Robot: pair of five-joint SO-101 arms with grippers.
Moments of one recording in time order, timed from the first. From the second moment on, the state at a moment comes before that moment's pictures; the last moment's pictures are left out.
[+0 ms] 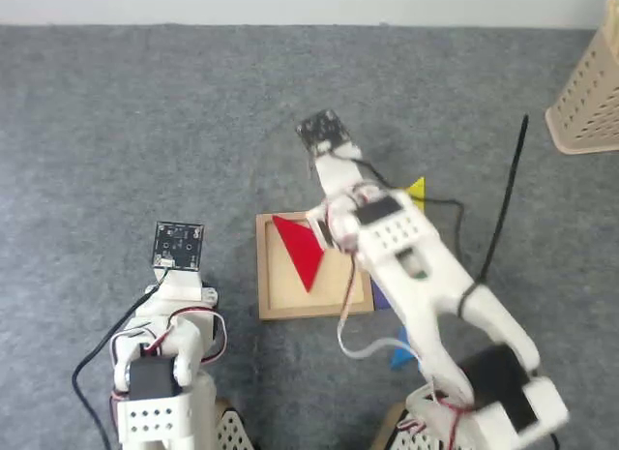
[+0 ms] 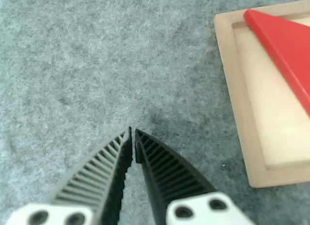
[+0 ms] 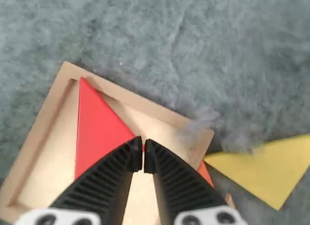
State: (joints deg) left arm -11.2 -103.3 96.9 72.0 -3.6; right arm -31.2 -9.0 38.0 38.3 4.3
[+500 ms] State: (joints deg) left arm -11.1 -103.3 96.9 72.0 -3.6; right arm -31.7 -3.1 42.5 25.7 5.8
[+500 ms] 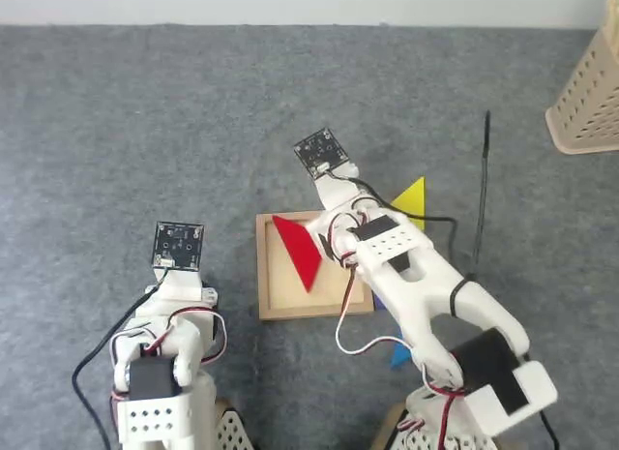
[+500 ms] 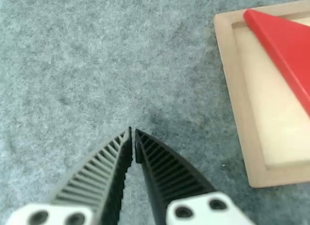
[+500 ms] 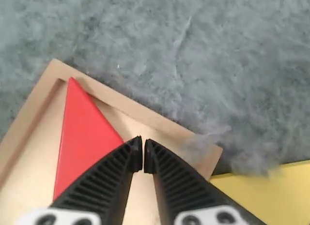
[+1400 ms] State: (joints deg) left arm -11.2 -103.3 96.9 72.0 -3.6; right arm -44.9 -3.2 42.1 35.7 6.4
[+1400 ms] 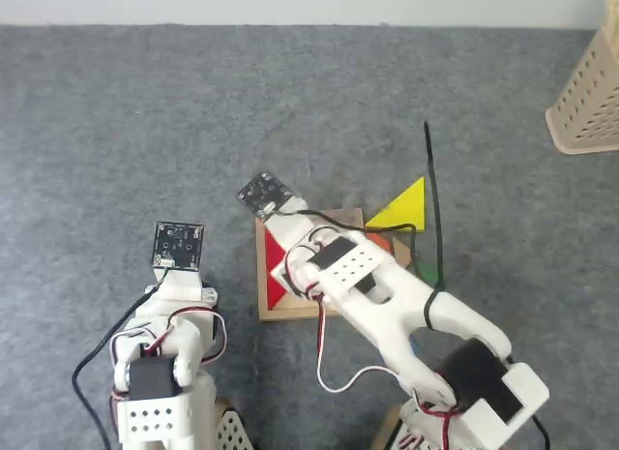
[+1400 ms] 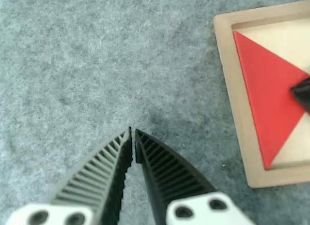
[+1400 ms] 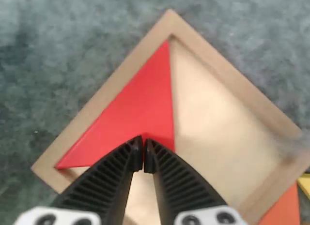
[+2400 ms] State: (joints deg) left arm -11.2 -103.3 96.9 72.0 -3.6; right arm -14.1 -10.3 23.6 60.0 -3.7
